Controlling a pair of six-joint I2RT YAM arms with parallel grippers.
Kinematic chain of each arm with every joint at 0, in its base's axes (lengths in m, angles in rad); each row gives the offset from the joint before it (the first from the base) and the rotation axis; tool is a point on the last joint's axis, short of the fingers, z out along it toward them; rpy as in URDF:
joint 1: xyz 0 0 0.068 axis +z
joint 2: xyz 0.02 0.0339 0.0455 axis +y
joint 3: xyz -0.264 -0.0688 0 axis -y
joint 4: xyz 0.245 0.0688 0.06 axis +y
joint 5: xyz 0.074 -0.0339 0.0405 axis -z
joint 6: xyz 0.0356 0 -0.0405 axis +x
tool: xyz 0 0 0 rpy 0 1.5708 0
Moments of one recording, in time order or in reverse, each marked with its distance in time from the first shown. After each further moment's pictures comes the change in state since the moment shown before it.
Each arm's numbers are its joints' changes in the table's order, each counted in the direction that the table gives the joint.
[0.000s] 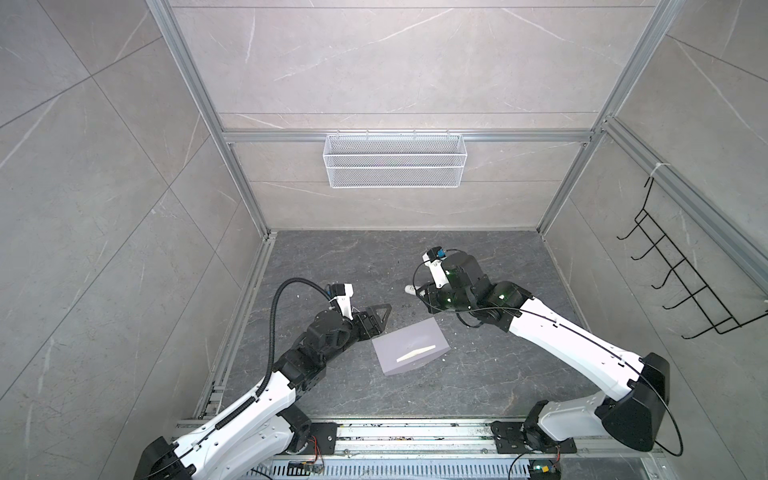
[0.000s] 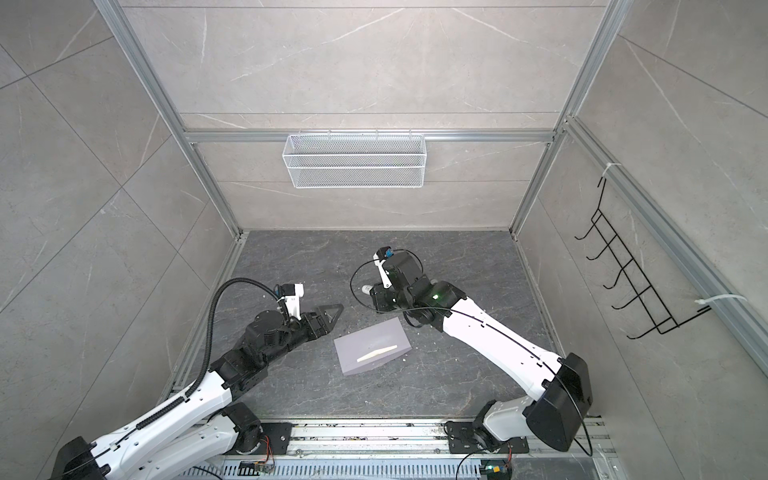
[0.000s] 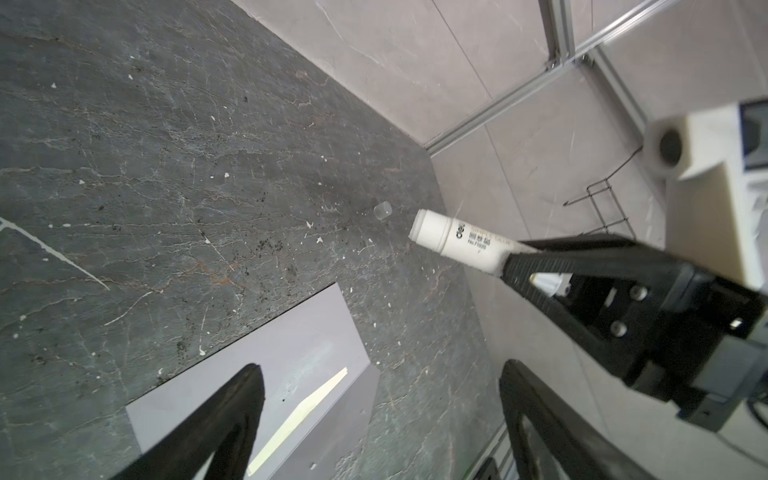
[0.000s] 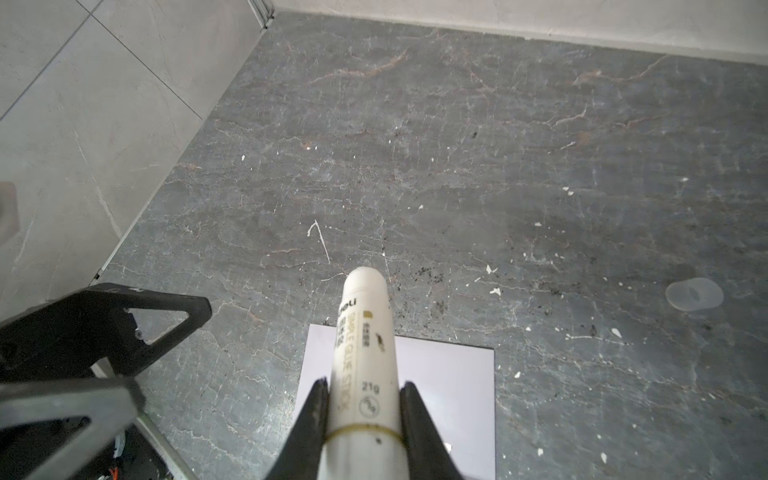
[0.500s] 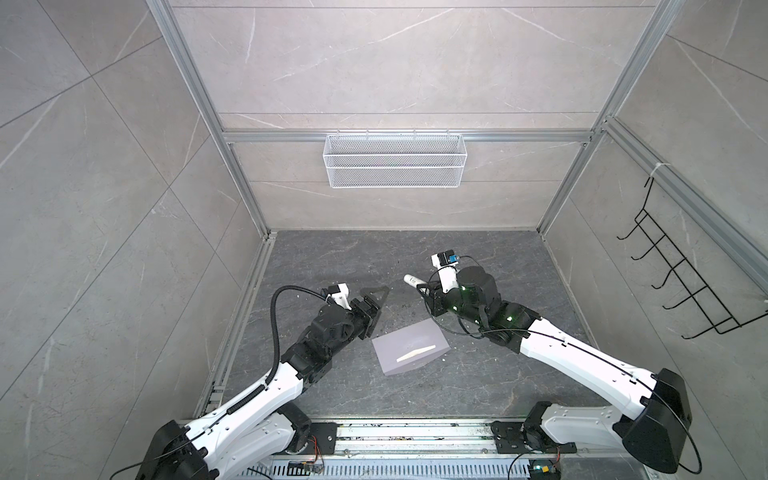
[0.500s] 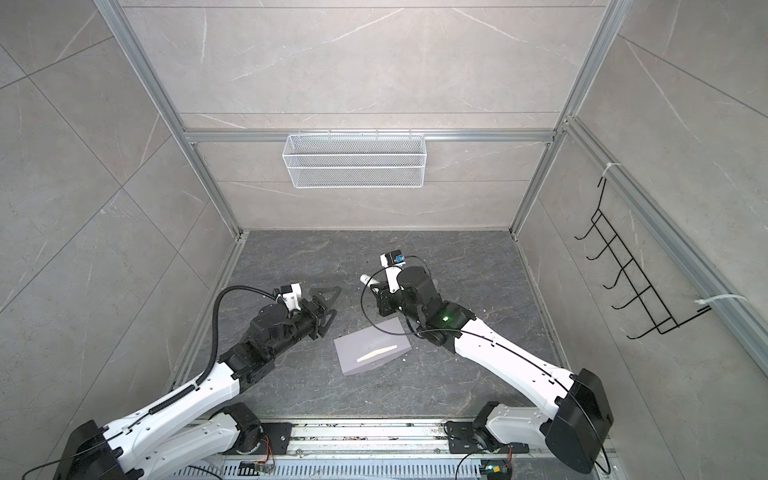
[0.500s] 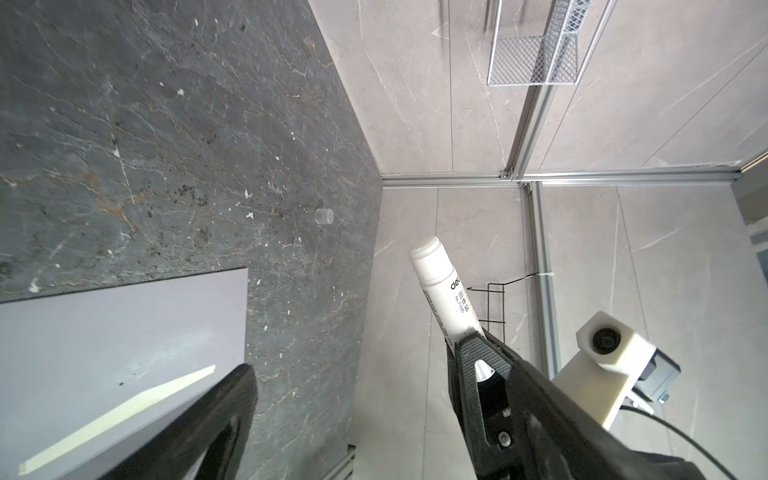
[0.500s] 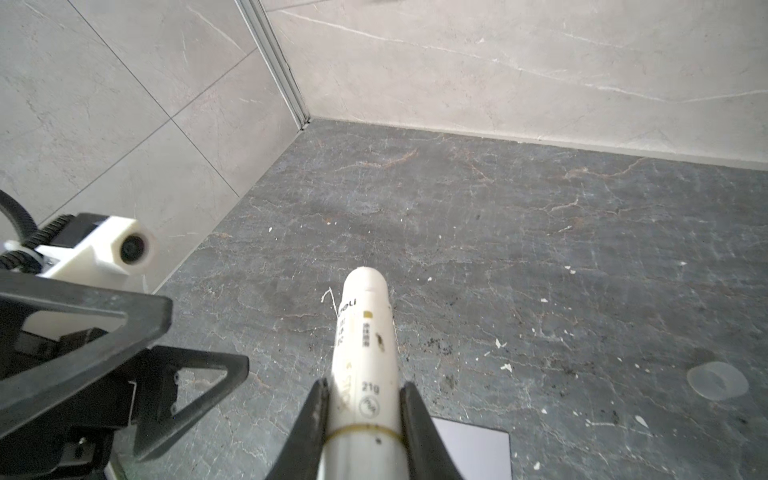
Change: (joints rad) left arm 0.000 0.128 0.031 -0.155 0.014 -0.534; right arm 0.000 -0.107 -0.222 -0.372 0.025 -0.023
